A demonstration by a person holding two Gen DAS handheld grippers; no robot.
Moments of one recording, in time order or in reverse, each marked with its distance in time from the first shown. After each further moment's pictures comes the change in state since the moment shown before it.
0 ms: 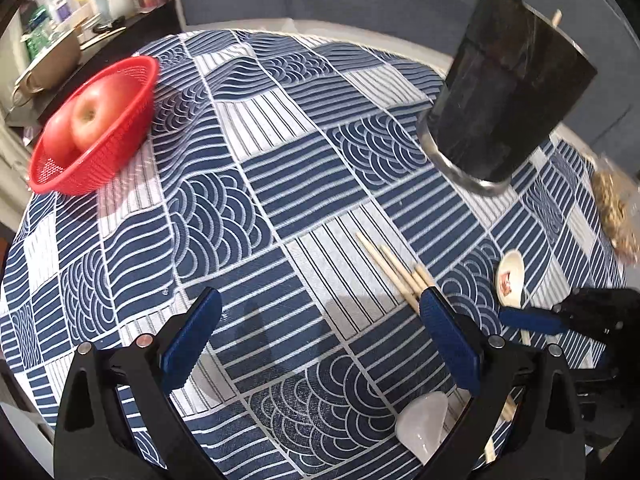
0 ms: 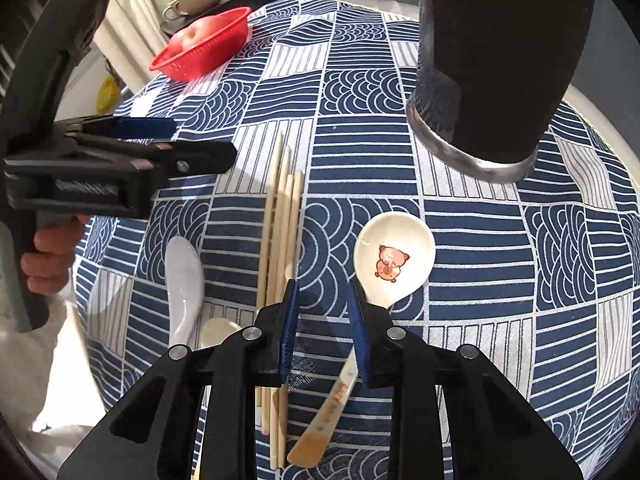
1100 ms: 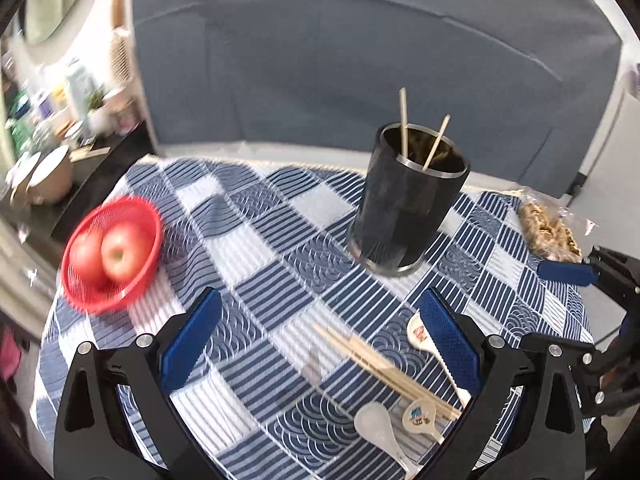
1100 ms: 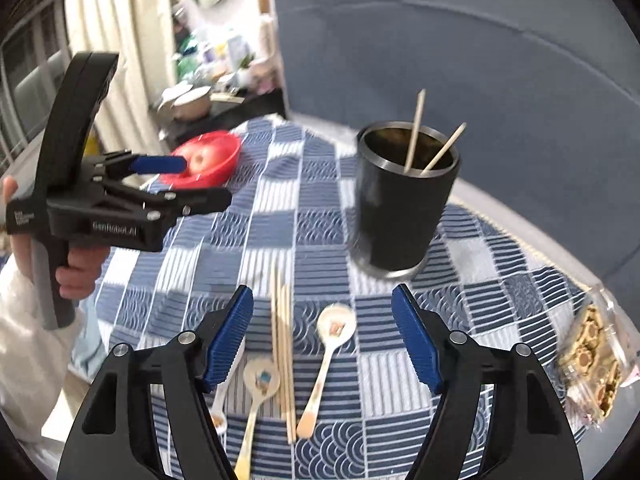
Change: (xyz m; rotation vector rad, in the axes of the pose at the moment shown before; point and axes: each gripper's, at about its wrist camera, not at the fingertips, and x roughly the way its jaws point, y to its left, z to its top) left arm -0.117 -0.009 0.023 0.134 -0.299 -0.107; right arm -0.138 0.025 0.002 0.032 -0.308 -0.158
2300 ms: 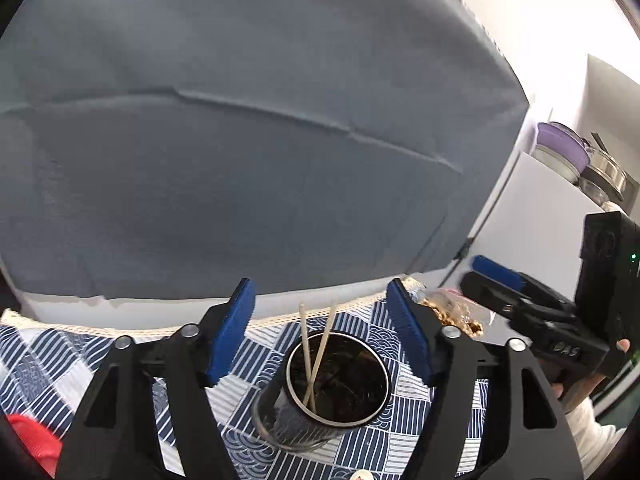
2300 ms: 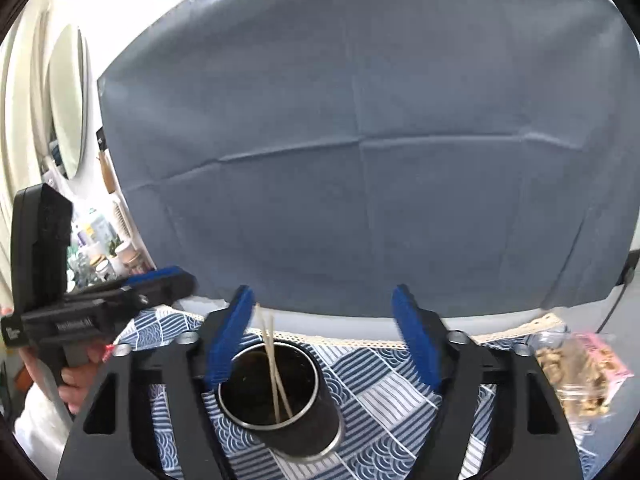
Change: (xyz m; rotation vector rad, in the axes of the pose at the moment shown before) left arm 0.043 -0.018 0.187 0.133 -0.210 -0.543; right arm -0.037 -0.097 0.121 0.411 -0.438 -0.384
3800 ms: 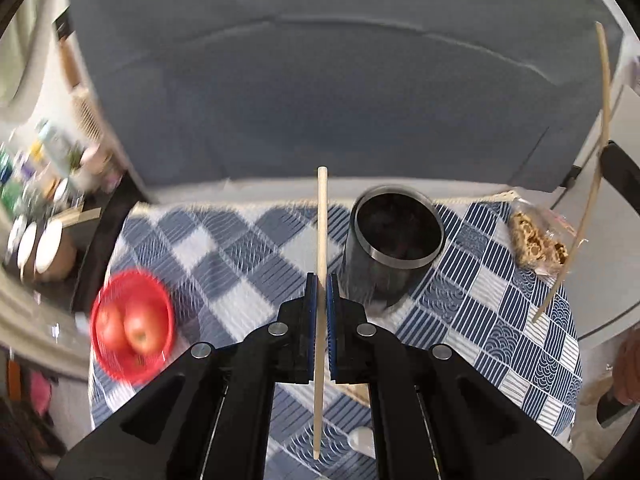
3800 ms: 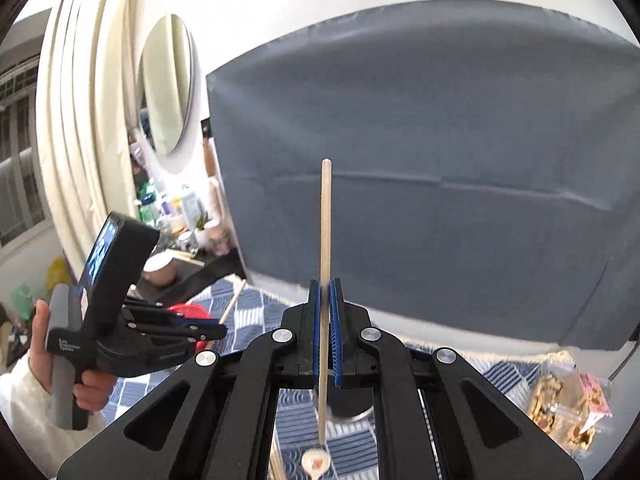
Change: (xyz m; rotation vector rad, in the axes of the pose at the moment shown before) left arm -0.049 -0.052 -0.045 -0.018 0.334 0.498; right arm -0.095 0.030 0.006 -0.170 -0.042 0.252
